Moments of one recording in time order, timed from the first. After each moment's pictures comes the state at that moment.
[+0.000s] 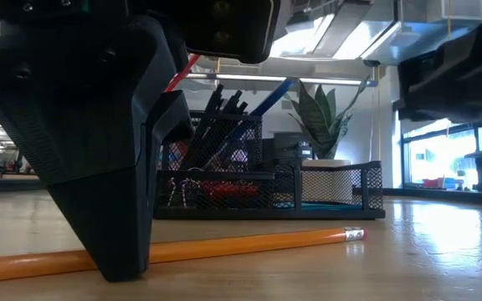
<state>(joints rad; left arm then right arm) -0.56 2.20 1.55 -0.60 -0.01 -0.67 0.74 1.79 0.53 0.93 0.45 0.05</state>
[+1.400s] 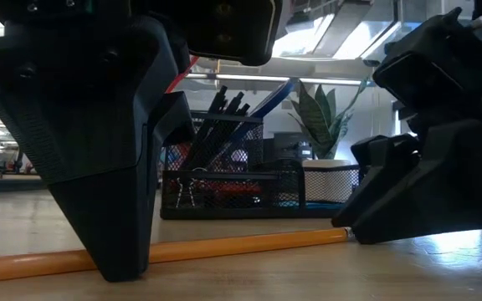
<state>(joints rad) -0.56 2.20 1.55 -0.60 0.02 -0.67 0.61 2.01 0.69 0.74 0.40 0.28</state>
